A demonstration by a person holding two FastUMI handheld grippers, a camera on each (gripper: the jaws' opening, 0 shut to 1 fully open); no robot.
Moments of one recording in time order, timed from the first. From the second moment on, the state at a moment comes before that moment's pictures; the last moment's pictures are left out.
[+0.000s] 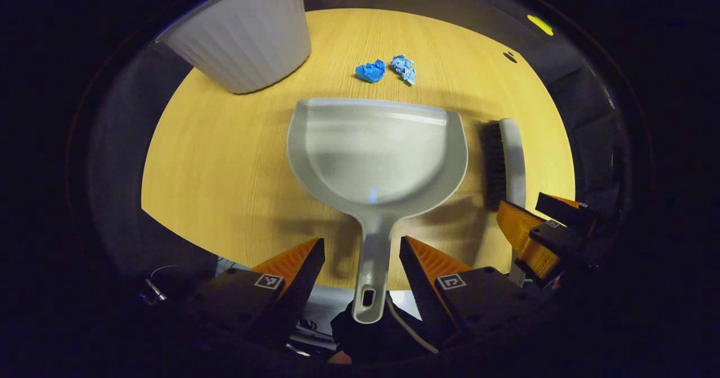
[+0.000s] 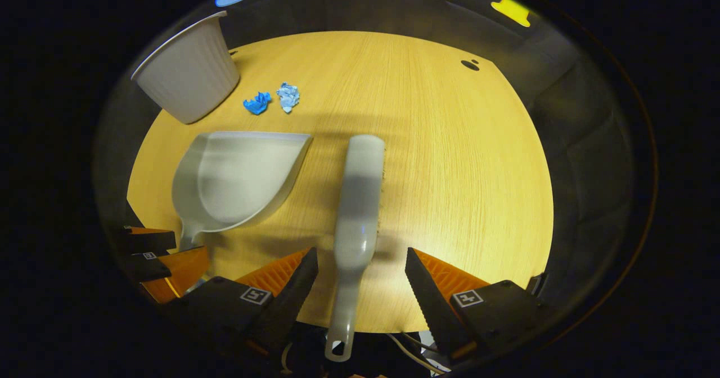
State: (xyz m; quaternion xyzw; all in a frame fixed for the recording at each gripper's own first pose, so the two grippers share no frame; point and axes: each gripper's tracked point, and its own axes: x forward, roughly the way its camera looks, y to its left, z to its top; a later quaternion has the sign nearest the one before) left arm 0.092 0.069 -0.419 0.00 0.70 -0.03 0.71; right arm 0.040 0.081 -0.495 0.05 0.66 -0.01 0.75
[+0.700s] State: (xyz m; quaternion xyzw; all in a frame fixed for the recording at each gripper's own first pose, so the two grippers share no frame) left arm 0.119 0.066 -0.457 0.06 0.75 -0.07 0.66; right arm 0.036 0.095 -0.526 0.09 0.73 0.03 0.68
